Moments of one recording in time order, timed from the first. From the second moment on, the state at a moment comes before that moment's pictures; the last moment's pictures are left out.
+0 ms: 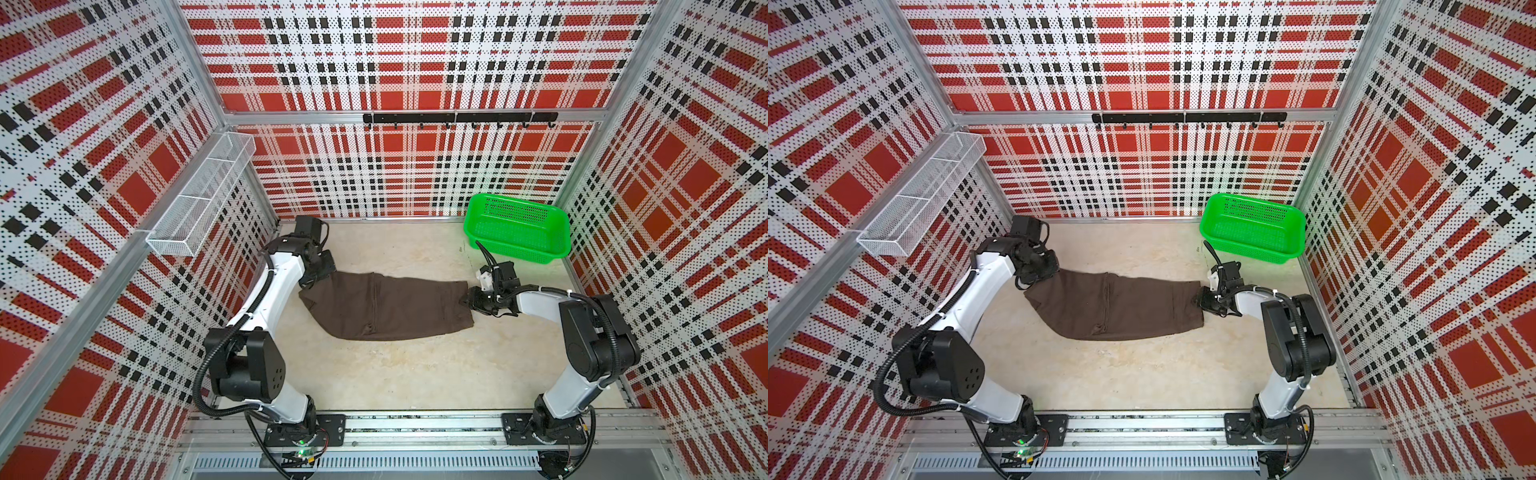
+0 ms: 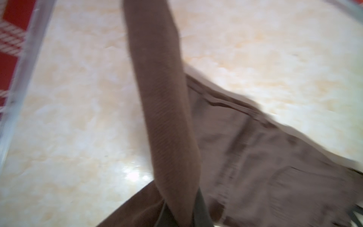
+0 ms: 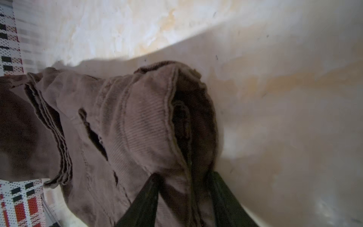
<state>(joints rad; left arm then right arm) -0.13 1.57 1.46 -0.98 -0.01 -0.45 0.21 1.72 0.85 -0.14 -0.44 0.47</state>
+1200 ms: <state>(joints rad) -0.79 2.09 1.87 -0.82 0.18 -0.68 0.21 1.77 0.82 -0.01 -0.56 0.54</state>
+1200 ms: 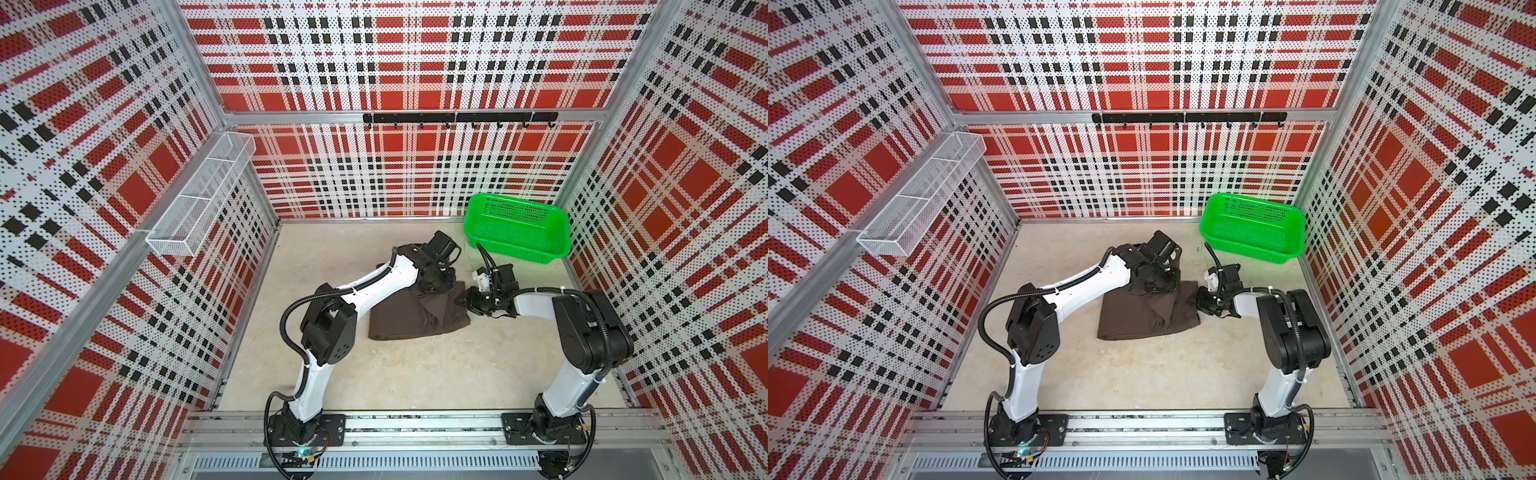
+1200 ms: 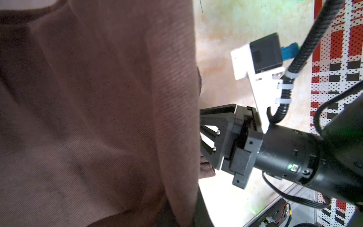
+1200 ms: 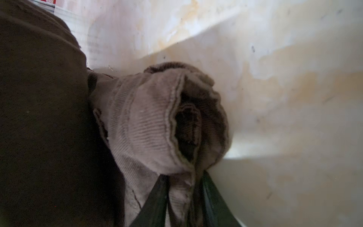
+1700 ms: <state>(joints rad) -0.82 2.21 1.94 -0.80 0.20 -0.70 0.21 1.77 0.82 -0.01 -0.57 0.54</state>
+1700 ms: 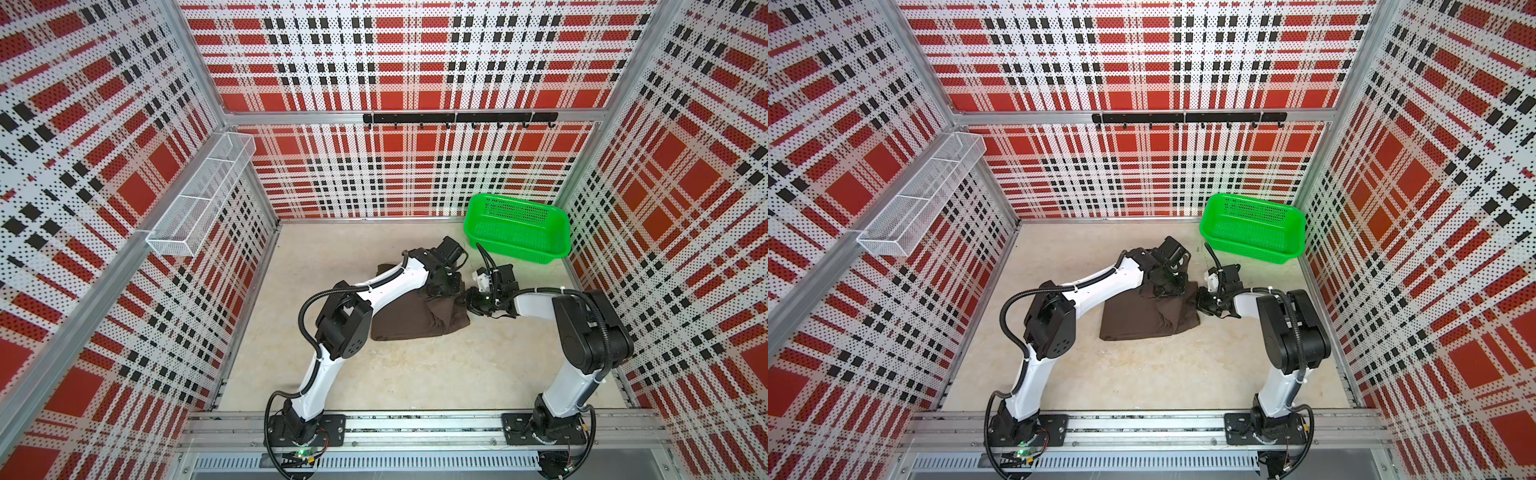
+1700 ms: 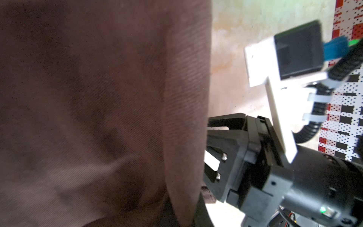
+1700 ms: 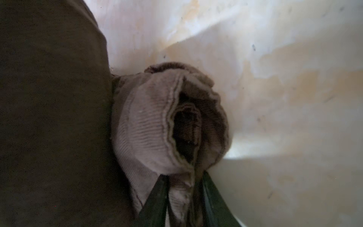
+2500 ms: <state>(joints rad) -0.78 2.00 1.84 -0.72 0.20 -0.71 0.23 1.35 0.94 -0.26 -0.23 0.46</state>
